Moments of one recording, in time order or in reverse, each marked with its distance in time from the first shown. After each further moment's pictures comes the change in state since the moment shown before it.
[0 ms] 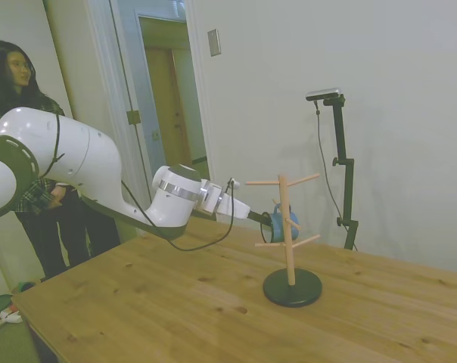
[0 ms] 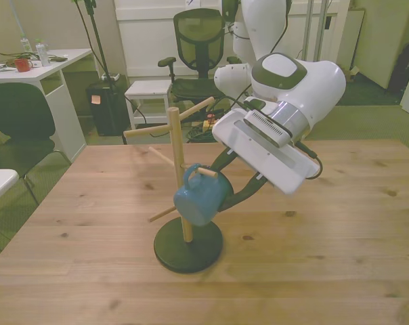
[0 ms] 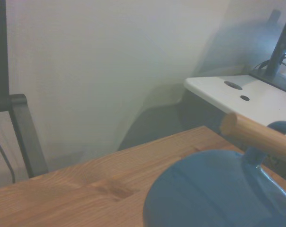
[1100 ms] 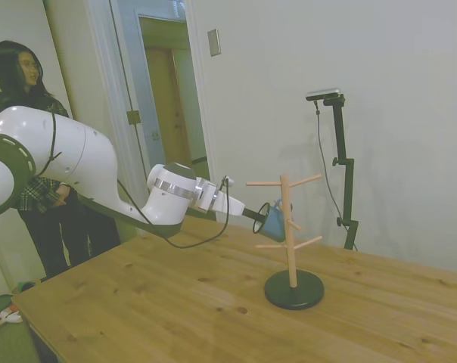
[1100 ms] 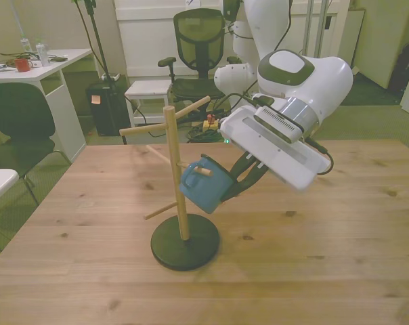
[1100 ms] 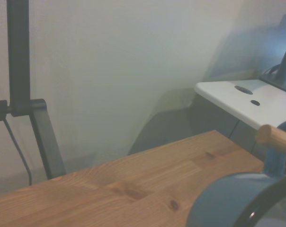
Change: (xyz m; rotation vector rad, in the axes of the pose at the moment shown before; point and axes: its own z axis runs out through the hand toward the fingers) arm -0.005 -0.006 -0.017 0.029 -0.010 -0.009
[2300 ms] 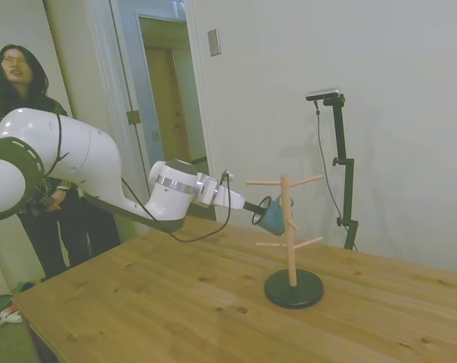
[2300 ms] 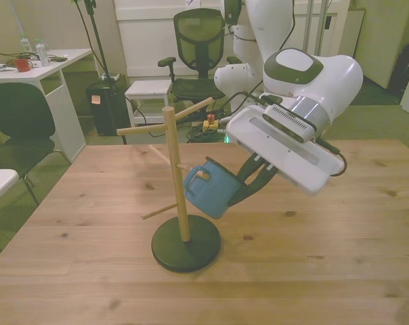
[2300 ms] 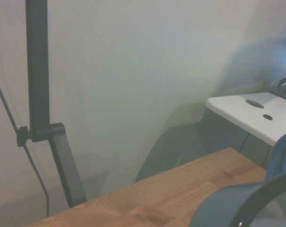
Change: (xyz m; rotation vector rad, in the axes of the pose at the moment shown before) arm -0.002 -0.033 0.001 0.044 0.009 0.024
